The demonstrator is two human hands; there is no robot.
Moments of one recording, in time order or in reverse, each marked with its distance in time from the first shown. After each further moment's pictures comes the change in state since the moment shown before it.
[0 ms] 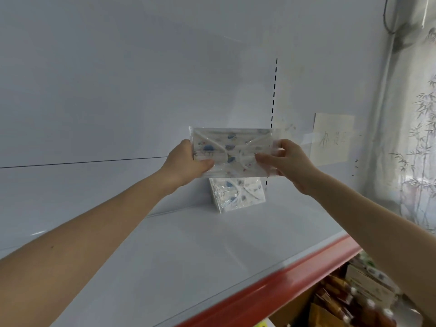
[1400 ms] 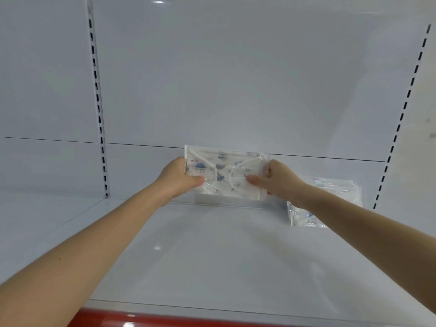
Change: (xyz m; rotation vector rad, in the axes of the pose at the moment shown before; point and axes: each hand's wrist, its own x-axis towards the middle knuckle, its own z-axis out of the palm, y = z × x) left_hand -0.055 -0.068 -0.073 0.195 0.331 -0.406; right_hand 0.045 0.030 0.136 -0.225 -0.619 -0.226
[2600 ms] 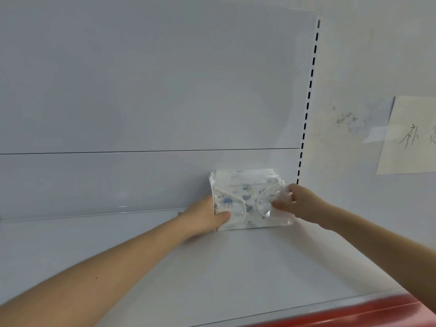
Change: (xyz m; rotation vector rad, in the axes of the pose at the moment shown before) left_hand -0.017 0.062 0.191 0.374 -0.491 0.140; right_hand -0.075 0.146 -0.130 -0.113 0.076 0.369
